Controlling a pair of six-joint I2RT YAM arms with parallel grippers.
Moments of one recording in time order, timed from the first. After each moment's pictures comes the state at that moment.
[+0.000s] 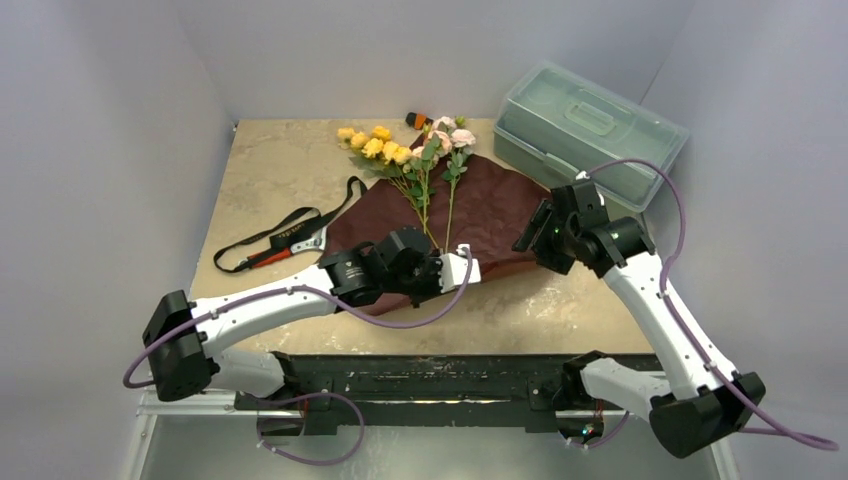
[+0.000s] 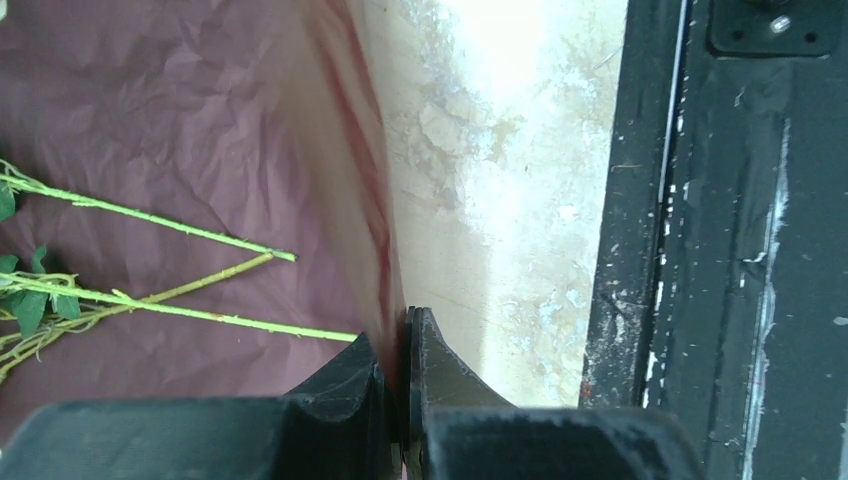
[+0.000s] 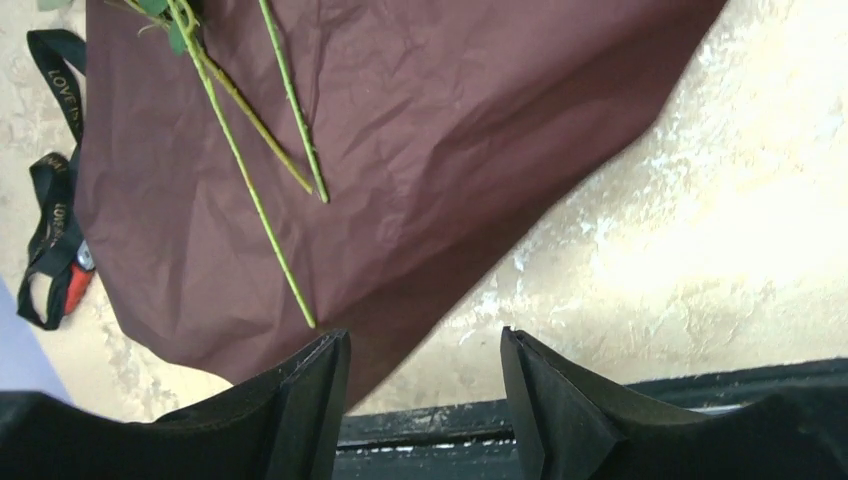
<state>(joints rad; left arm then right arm) -1.04 1.30 1.02 -0.36 0.17 0.36 0.37 1.05 1.13 -1.03 0.08 0.87</state>
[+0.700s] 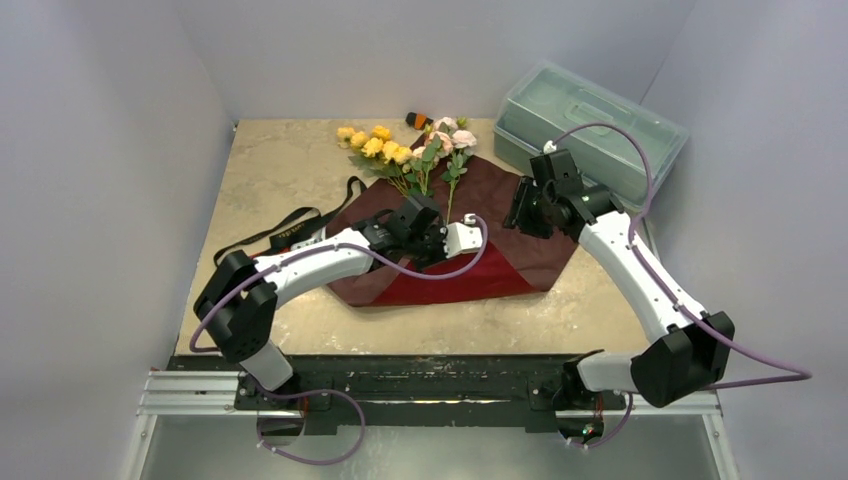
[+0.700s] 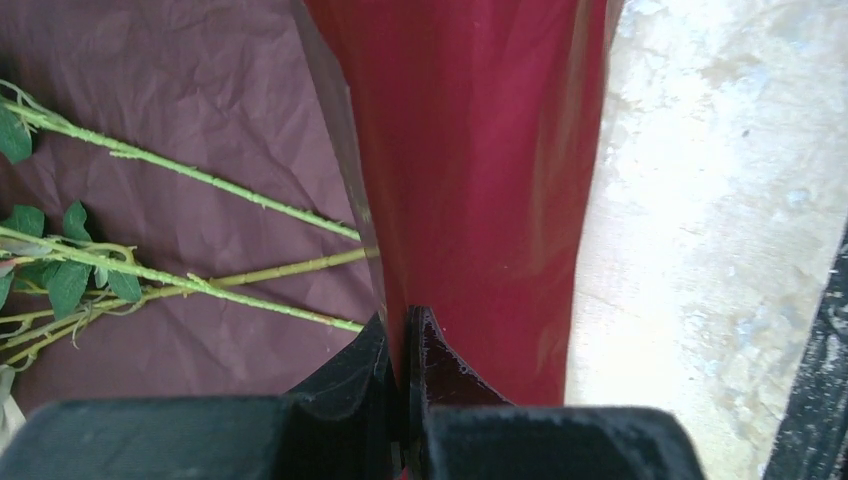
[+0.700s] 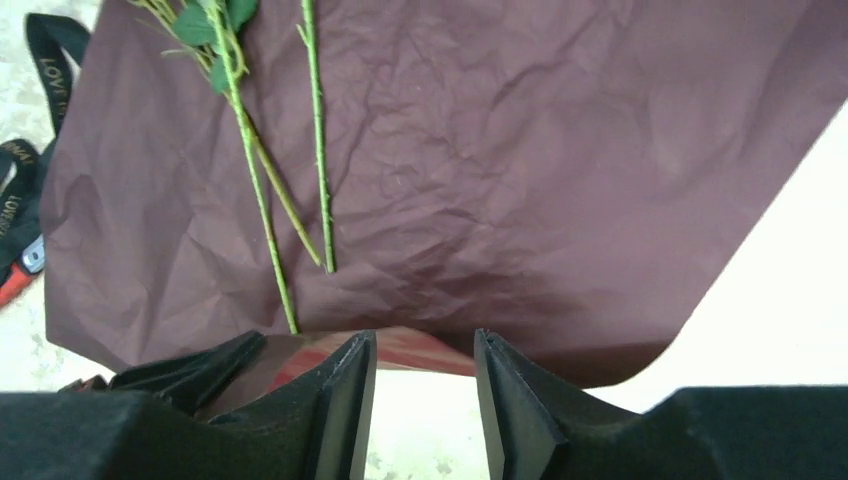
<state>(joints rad) -0.84 1.62 1.16 -0.34 0.20 0.51 0.36 1.33 1.27 -0.88 0.10 0.64</state>
